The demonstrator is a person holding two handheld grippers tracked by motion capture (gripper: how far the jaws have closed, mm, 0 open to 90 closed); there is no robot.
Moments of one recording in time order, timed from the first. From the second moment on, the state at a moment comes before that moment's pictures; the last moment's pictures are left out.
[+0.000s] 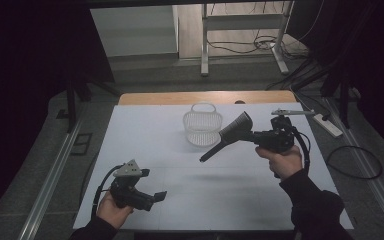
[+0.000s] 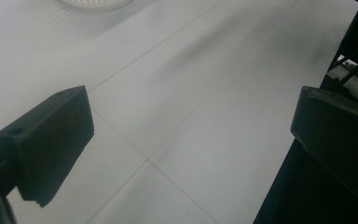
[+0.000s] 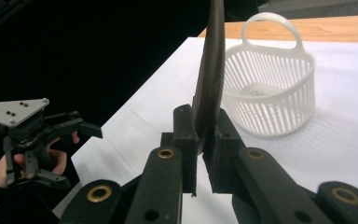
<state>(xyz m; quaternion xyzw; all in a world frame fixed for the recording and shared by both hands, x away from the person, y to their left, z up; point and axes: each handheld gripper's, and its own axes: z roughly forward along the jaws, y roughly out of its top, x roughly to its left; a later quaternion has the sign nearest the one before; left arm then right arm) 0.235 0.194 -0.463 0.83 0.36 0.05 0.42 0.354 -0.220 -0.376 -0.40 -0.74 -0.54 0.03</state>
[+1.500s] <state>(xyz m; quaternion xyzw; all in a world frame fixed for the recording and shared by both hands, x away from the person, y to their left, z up) 0.193 0.265 -0.461 0.78 0.45 0.11 0.42 0.405 -0.209 -0.344 -0.43 -0.72 -0.55 0.00</state>
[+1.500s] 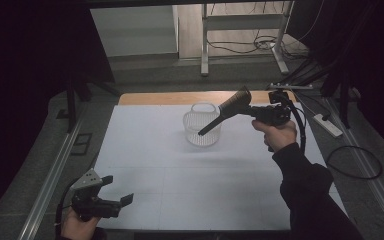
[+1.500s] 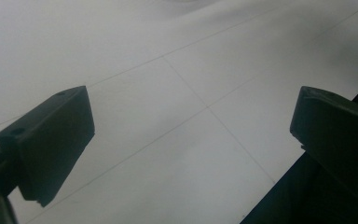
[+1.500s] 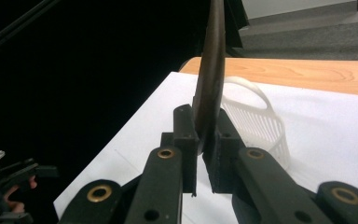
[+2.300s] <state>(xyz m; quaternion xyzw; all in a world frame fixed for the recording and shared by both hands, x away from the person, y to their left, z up) 0.192 0.267 -0.461 0.79 0.45 0.11 0.41 0.440 -0.183 -0.348 -0.44 -0.72 -0.53 -0.04</state>
